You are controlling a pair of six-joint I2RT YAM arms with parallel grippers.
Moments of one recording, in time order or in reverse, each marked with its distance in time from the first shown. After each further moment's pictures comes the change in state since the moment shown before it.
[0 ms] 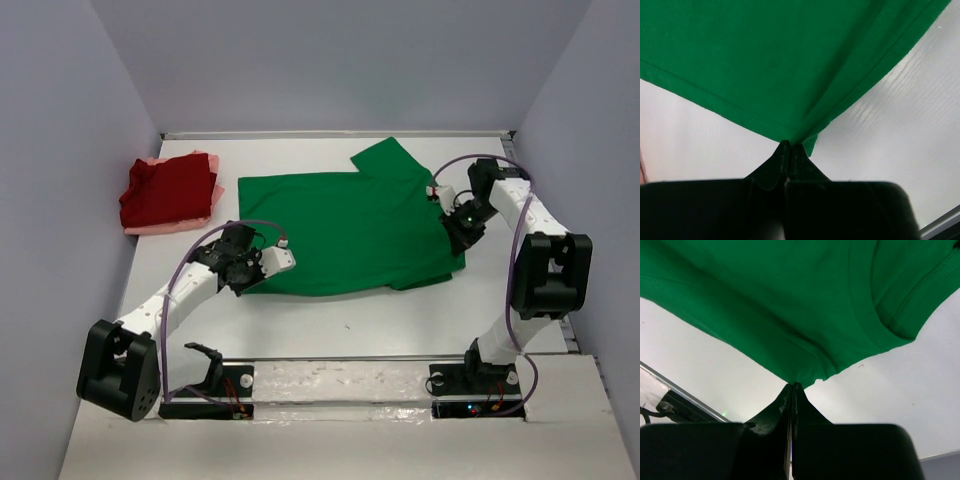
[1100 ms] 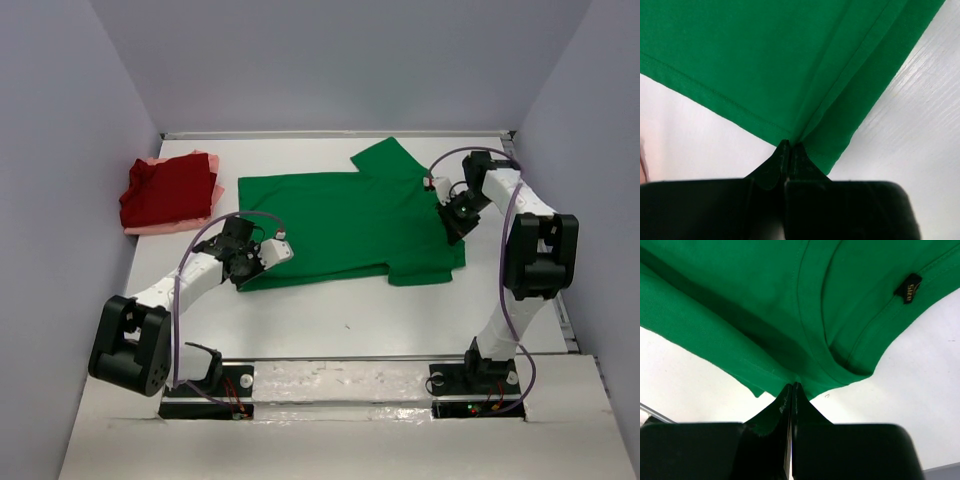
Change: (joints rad) left arm 0.055 0.132 0.001 0.144 -0.032 0.002; right arm 0.000 0.171 0.114 0.077 0.020 0.033
